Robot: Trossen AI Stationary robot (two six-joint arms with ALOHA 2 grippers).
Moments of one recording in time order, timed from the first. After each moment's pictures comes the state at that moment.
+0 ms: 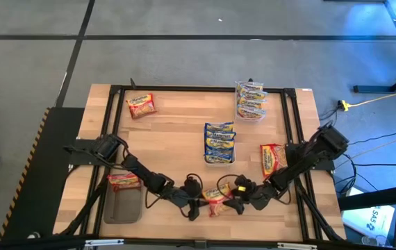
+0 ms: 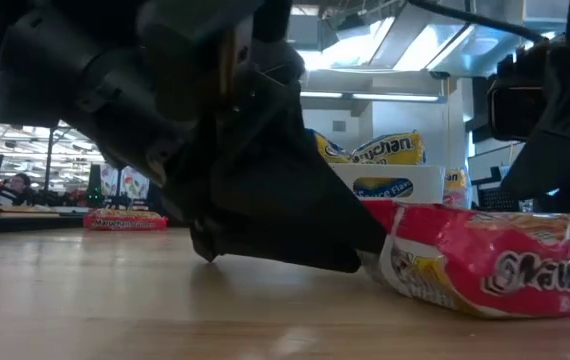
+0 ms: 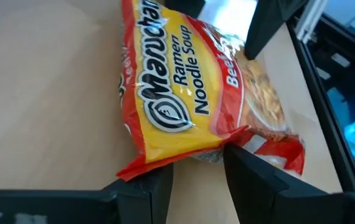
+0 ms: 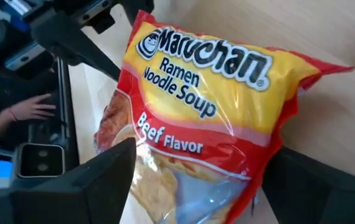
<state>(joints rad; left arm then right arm) -0.49 2.13 1.01 0.60 -0.38 -0.74 0.69 1.79 0.58 0.56 0.42 1.30</state>
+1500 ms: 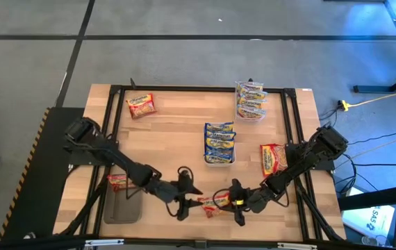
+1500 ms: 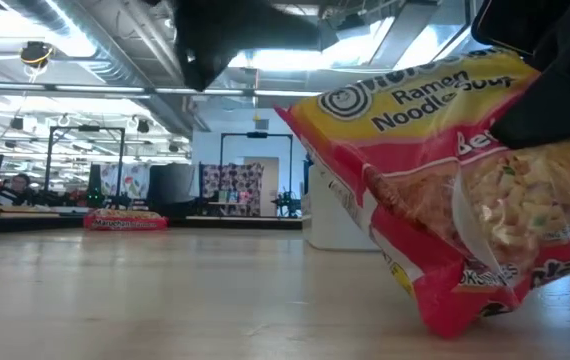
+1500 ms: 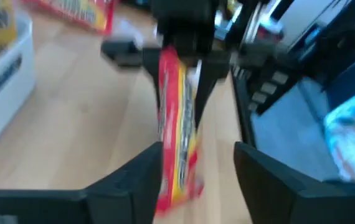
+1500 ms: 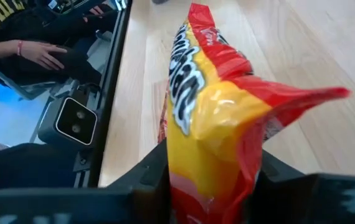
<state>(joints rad) -0.53 1.75 1.01 0.29 -0.35 -0.61 0.69 1.79 0.69 0.57 0.38 0.74</state>
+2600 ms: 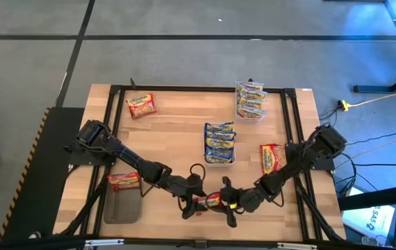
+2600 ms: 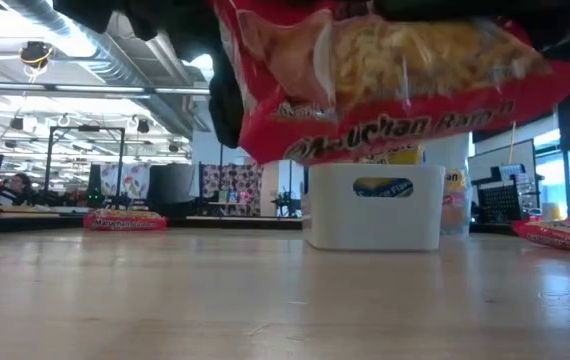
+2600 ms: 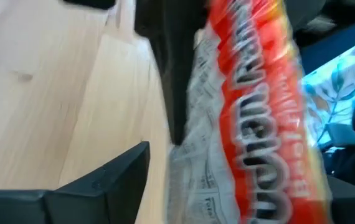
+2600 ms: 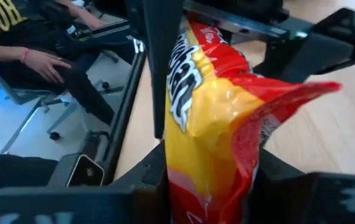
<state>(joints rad) -0.43 1.87 1.04 0.39 -0.05 -0.65 0.64 1.79 0.86 0.53 0.40 0.49</state>
